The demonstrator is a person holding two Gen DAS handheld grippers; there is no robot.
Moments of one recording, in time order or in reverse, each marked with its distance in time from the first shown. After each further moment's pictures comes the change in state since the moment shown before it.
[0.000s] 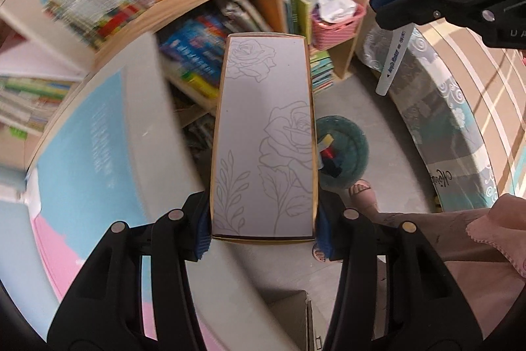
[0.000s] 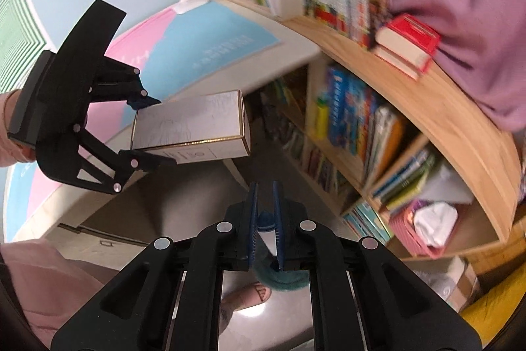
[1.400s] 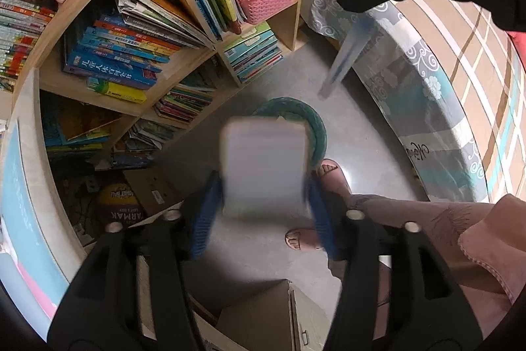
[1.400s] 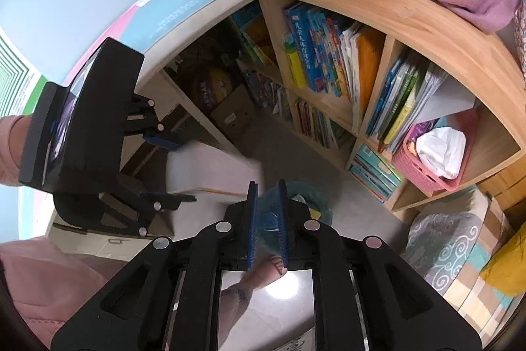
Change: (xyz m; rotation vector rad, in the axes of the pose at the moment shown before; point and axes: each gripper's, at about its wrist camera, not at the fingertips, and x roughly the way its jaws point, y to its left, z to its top) left arm 0.080 -0.093 0.044 0.140 0.131 -0.133; right arm 0.017 -0.058 -0.081 0.198 0.082 0.028
